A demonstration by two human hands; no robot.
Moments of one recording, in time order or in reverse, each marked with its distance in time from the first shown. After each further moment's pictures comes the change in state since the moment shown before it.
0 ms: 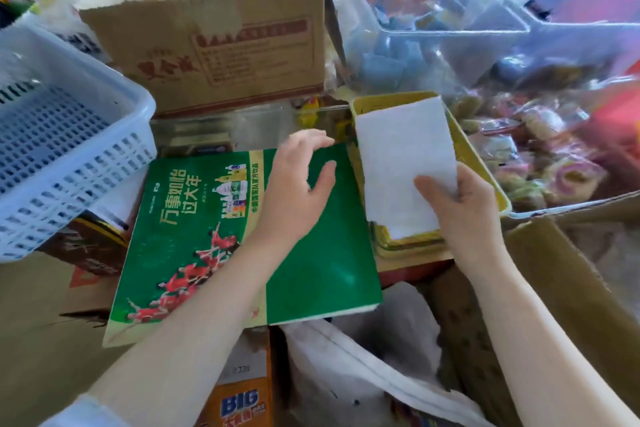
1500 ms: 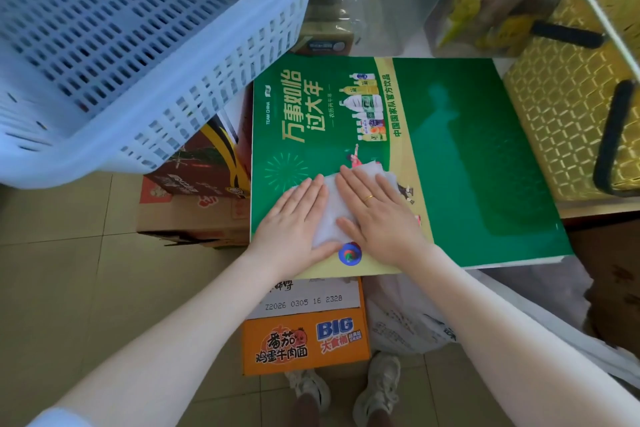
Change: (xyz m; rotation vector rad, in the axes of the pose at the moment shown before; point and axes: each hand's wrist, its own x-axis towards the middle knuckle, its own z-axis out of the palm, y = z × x) left_hand -0.171 -0.254 -0.129 0.647 -0.751 -0.067; right_hand -0.094 0.109 0.321 -1.091 -0.687 -0.538
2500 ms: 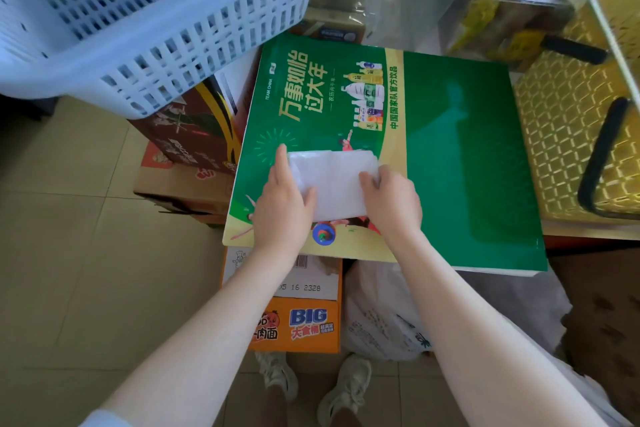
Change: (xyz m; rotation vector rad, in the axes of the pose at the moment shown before) left_hand 0.004 0.064 -0.016 -0.490 0.411 -0.705; right_hand -0.004 0.010 -0.035 0.542 0.017 0.693
